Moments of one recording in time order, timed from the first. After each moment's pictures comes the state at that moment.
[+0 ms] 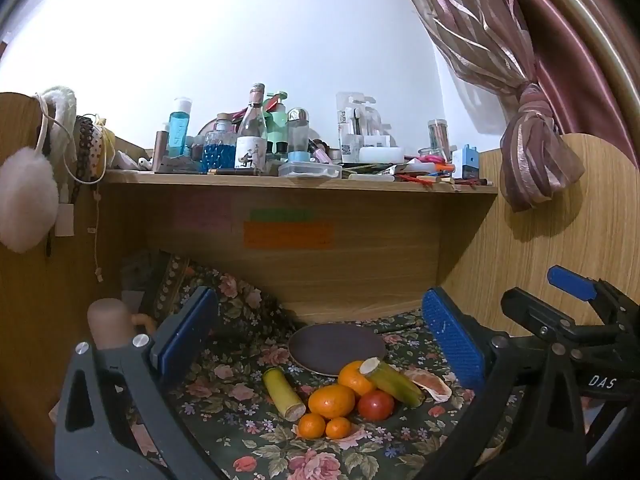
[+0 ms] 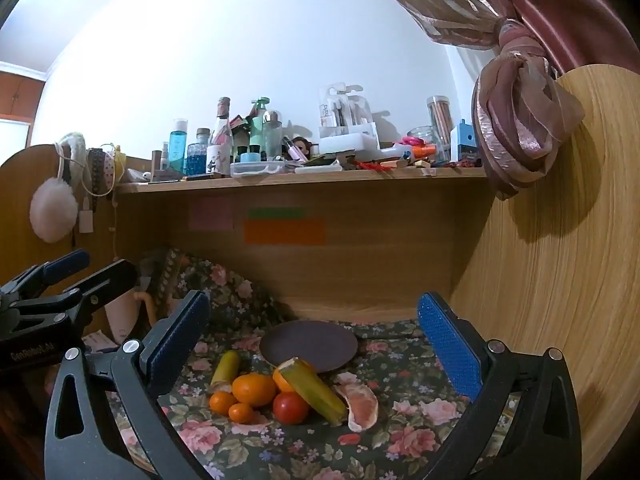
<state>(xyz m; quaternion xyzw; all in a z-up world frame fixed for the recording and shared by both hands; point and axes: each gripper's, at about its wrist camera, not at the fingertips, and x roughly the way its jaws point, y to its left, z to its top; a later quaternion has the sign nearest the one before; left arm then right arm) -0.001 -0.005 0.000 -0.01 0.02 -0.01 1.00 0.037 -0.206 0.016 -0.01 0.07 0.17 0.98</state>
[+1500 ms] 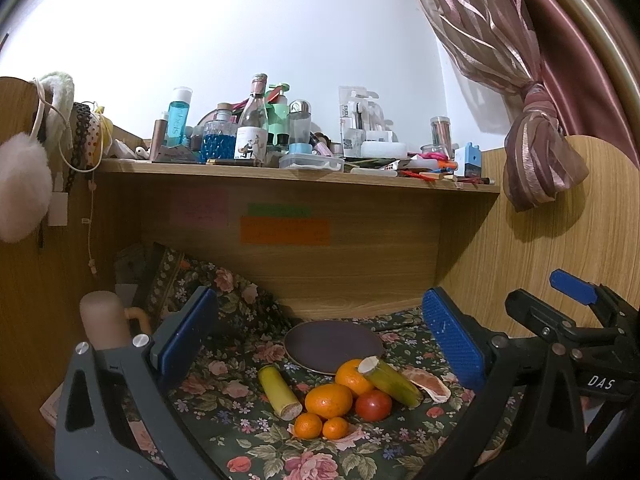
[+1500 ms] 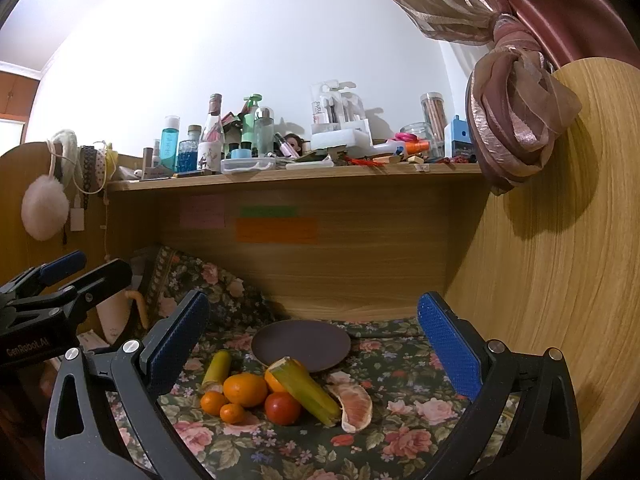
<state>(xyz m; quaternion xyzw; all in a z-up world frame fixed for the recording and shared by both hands) 0.009 -0.004 -0.007 -0.02 0.03 -0.01 1.00 0.042 -0.206 0.011 -0.01 0.07 0.16 0.98</state>
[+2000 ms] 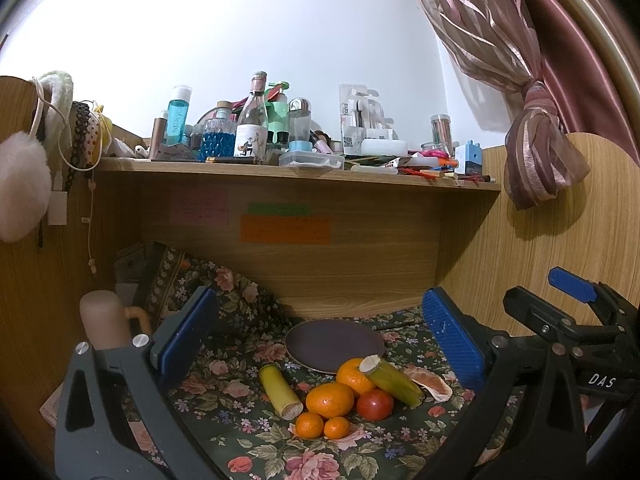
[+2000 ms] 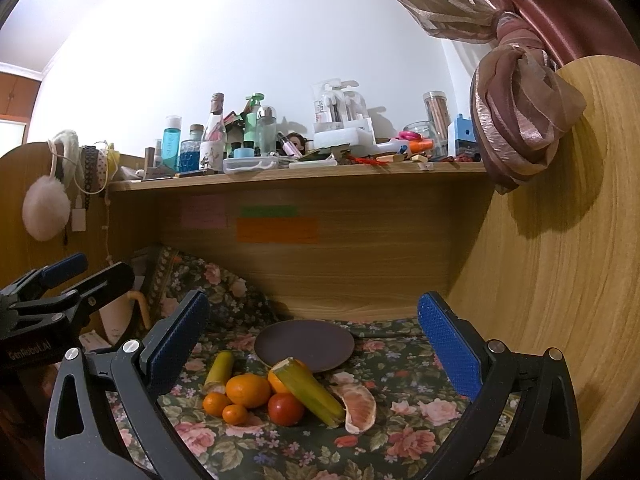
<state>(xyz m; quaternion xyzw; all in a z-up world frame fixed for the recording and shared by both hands) 0.008 -0.003 -0.007 -0.02 0.03 -0.01 1.00 0.044 -0.203 0.011 -0.01 0.07 0.17 0.98</state>
